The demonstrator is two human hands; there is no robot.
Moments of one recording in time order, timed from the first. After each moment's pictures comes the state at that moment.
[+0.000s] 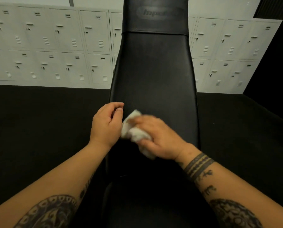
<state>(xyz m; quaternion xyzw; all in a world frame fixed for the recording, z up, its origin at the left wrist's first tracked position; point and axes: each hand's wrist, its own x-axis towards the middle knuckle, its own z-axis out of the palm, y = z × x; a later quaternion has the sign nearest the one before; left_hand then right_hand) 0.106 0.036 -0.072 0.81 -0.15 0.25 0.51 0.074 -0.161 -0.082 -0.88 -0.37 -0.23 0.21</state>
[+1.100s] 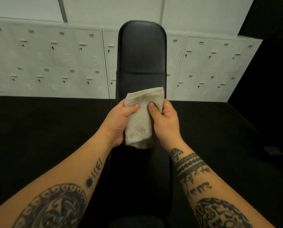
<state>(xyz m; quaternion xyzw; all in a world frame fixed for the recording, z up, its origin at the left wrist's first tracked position) 0.129 -0.028 0.272 0.57 -0.08 -0.15 0.80 0.096 -0.168 0.259 -0.68 0.02 -0.23 0.70</state>
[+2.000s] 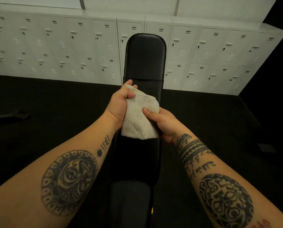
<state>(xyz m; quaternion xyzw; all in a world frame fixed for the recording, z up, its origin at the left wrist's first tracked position) 0.047 -0.051 0.445 0.52 0.02 -0.13 0.84 0.008 -0.214 0.413 -0.58 0.04 0.17 0.79</state>
